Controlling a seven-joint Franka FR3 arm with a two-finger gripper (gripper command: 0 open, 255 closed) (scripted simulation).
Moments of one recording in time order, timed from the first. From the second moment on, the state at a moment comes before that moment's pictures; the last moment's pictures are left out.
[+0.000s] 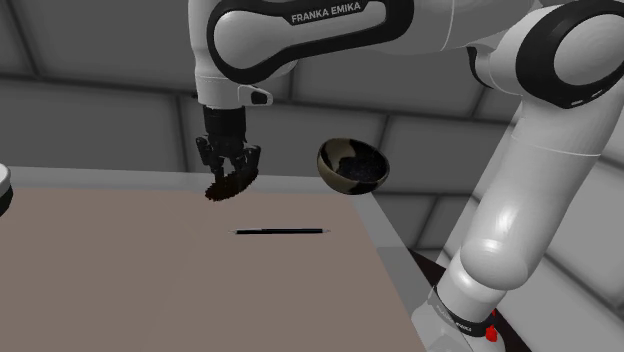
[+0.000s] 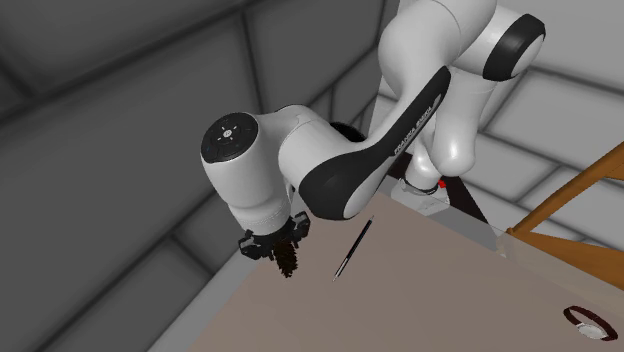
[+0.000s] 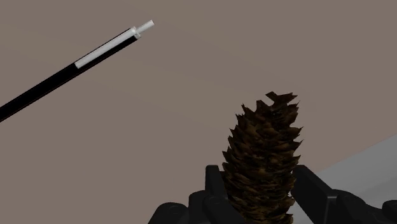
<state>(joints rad) -0.14 0.08 0.62 -1.82 0.00 1.82 1.77</state>
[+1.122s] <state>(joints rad) -0.14 0.07 0.62 -1.70 0.01 1.69 1.77</state>
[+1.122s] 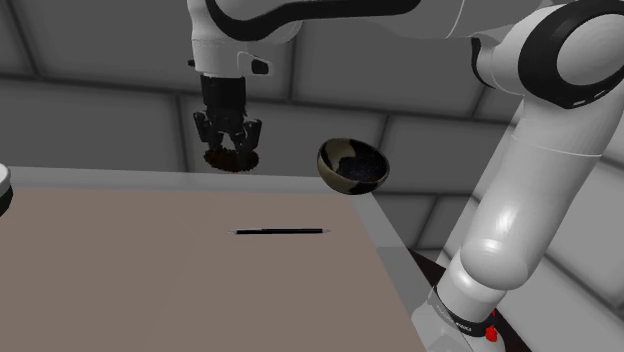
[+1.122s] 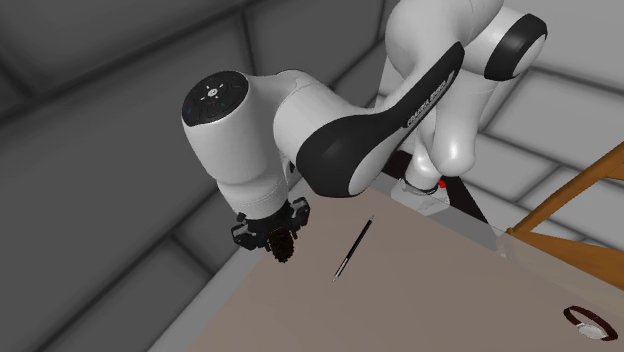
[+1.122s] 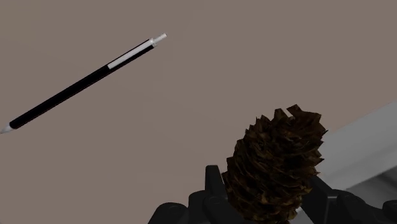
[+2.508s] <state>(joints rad) -0.10 0.16 0.63 -1.31 -0.04 1.37 1.82</state>
